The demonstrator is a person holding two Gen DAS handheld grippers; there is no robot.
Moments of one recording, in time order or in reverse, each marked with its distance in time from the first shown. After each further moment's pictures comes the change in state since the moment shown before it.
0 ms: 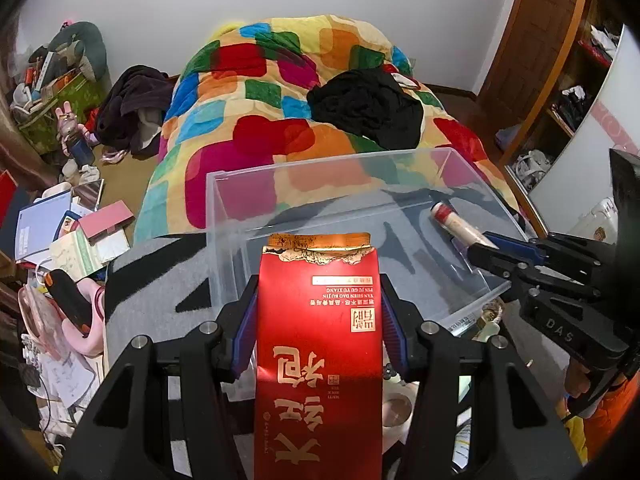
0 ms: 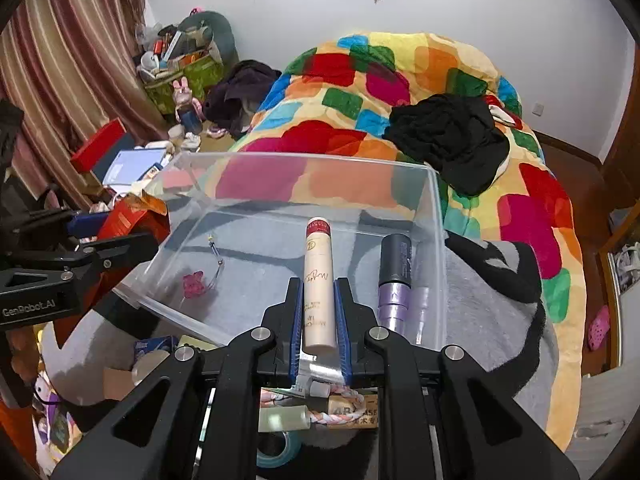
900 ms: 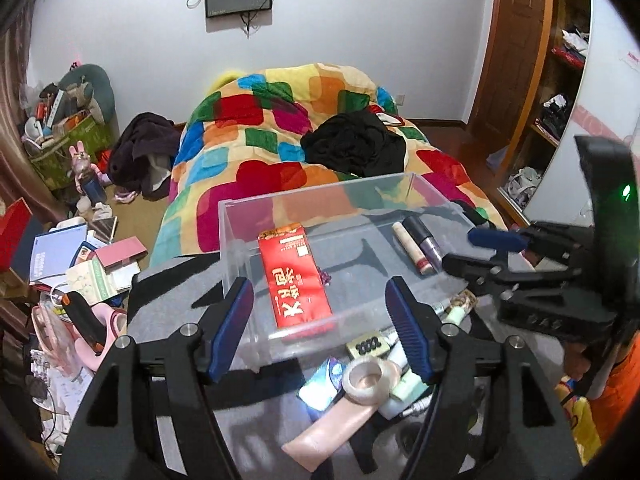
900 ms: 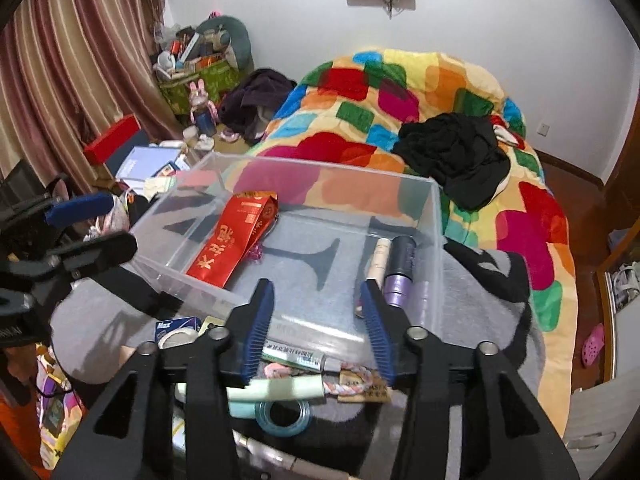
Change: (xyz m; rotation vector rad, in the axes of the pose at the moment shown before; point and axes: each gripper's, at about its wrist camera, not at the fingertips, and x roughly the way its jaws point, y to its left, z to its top) left arm -0.059 -0.023 -0.034 0.058 -0.187 0.031; right arm -0.046 0.010 -0.016 -0.039 -0.078 0.007
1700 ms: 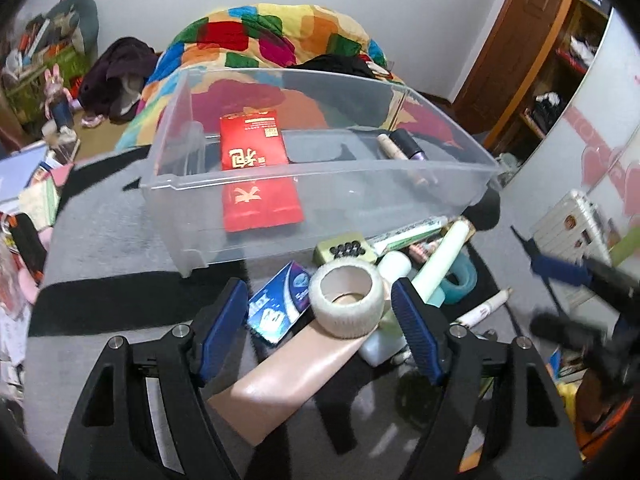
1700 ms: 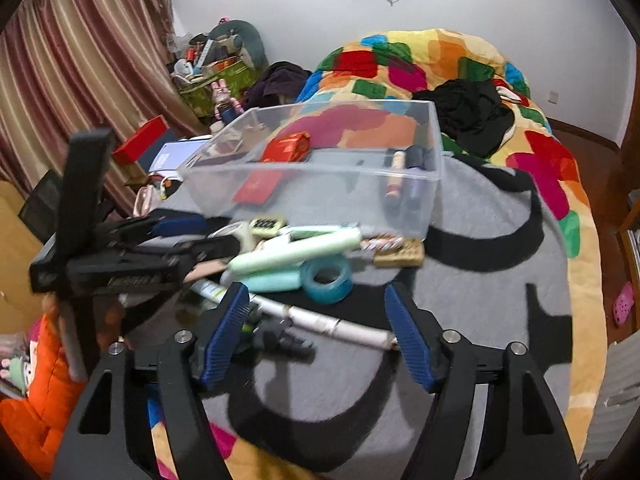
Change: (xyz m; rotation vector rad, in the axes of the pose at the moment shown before) left arm 0.052 0.000 -0.070 -0.139 0.153 -0.158; right arm -0.036 0.011 -0.092 0.060 0.025 0.125
